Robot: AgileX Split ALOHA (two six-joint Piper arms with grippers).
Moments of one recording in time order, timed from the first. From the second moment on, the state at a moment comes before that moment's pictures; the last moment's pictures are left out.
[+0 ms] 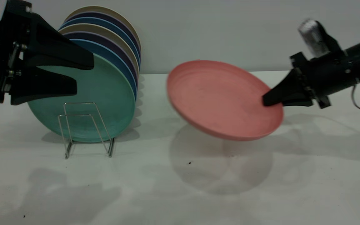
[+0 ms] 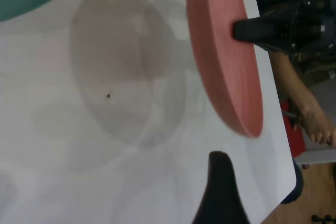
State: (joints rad) left arm -0.01 1.55 -0.60 -1.60 0.70 1.23; right arm -0.03 2.31 -1.34 1.33 0.96 -1.19
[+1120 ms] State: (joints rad) left arm -0.01 1.70 -0.62 -1.71 0.75 1.34; right arm 0.11 2.26 -1.34 1.38 1.00 -1.20
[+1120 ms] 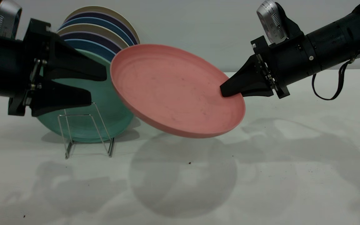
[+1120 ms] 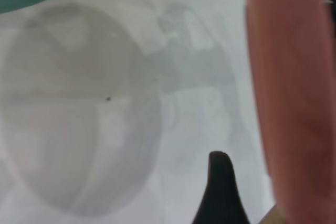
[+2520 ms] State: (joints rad) left arm -0.01 1.71 -0.62 -1.71 0.70 1.36; right arm 0.27 2.26 -1.34 1.52 1.01 -1.22
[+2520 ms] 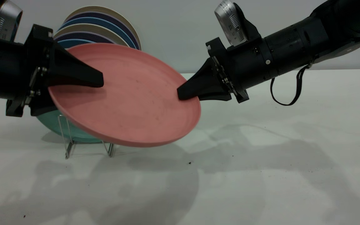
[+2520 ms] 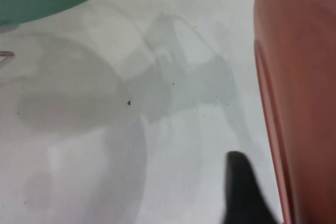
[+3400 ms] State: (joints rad) left arm -0.01 1.71 -0.62 -1.70 0.59 1.46; right arm 0.13 2.26 -1.34 1.49 1.15 -1.21
